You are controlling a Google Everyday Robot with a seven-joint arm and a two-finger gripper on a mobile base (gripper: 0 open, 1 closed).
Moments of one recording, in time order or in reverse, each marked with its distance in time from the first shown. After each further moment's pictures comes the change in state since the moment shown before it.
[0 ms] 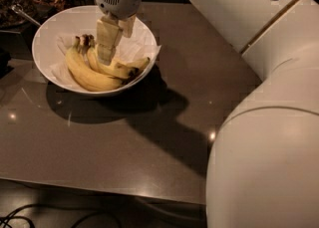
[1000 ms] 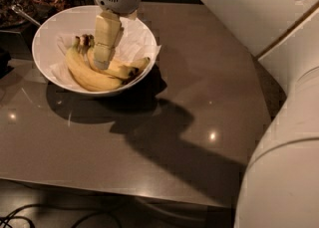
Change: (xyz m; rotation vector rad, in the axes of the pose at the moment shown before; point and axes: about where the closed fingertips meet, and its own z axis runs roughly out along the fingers) arm 0.009 0.015 -0.022 0.069 0.010 -0.073
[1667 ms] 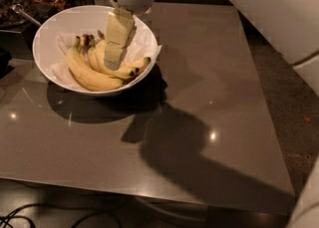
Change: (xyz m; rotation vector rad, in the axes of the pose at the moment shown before) arm 0.031 0.006 -0.023 0.056 0.002 0.034
